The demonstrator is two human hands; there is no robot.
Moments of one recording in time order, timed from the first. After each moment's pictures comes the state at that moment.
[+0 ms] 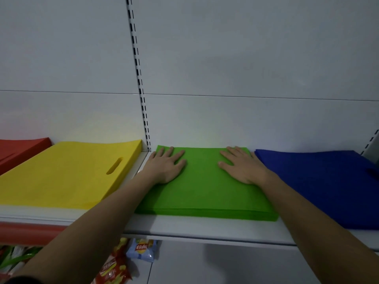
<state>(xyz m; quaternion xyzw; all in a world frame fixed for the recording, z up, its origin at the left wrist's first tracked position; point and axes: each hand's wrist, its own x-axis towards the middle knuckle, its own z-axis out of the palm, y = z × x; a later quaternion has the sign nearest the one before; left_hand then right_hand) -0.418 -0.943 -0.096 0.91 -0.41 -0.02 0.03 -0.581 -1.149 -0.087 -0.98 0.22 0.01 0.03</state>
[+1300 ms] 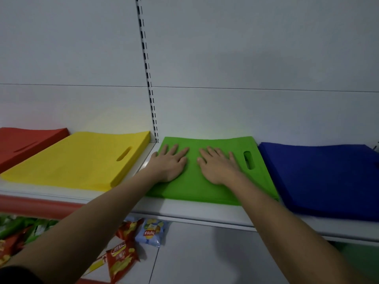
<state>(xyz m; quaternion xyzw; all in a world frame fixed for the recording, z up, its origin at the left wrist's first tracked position) -0.453 -0.922 -0.095 0.92 -0.38 -0.05 0.04 -0.559 -1.062 -0.094 -0.98 0.19 0.00 0.07</state>
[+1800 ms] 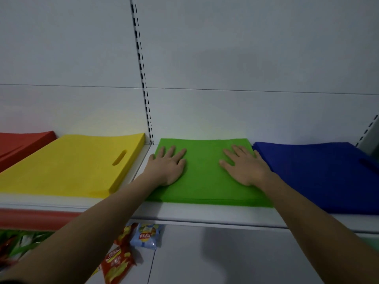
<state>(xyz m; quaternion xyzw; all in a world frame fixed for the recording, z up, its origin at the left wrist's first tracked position) -0.453 -0.921 -0.094 0.92 -0.40 -0.03 0.05 -0.610 -1.116 -0.084 -0.97 0.26 0.02 0.02</state>
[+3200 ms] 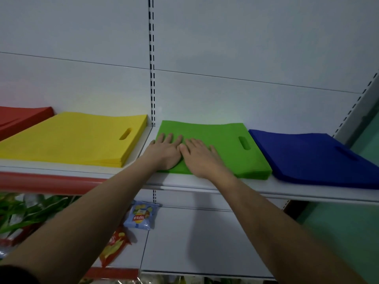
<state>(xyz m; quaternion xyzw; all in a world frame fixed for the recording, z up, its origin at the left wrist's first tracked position) -0.471 -0.884 -0.098 0.90 -0.43 -0.04 0.06 -0.571 -0.983 -0.103 -0.98 0.20 -0.05 0.08</state>
